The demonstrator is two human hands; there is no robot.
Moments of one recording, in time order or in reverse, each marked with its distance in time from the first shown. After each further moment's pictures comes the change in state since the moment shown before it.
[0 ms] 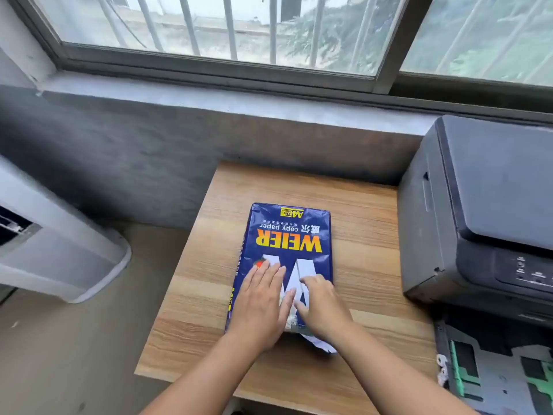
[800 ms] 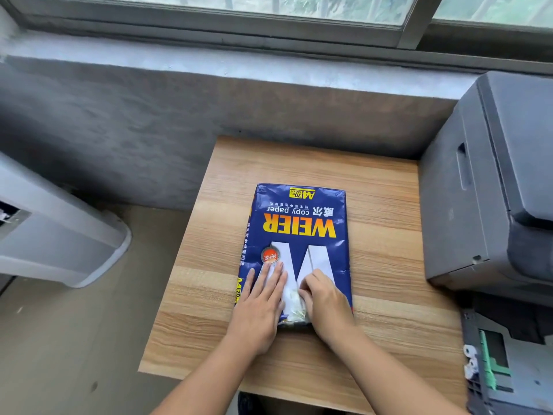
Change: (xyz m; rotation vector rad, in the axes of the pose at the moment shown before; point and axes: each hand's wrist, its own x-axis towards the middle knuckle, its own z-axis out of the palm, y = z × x) left_hand -0.005 -0.060 0.080 0.090 -0.175 0.125; right_hand 0.025 0.014 0.066 0.044 0.221 -0.125
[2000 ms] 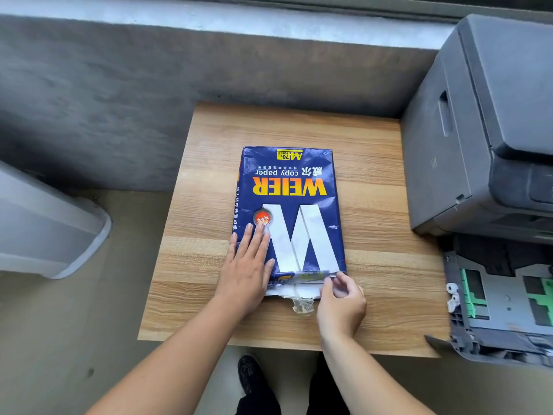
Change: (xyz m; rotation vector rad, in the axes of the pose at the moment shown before) left_hand -0.011 -0.014 -0.003 0.047 0.006 -0.032; right_hand -0.080 -0.026 0.027 0.758 0.643 0.974
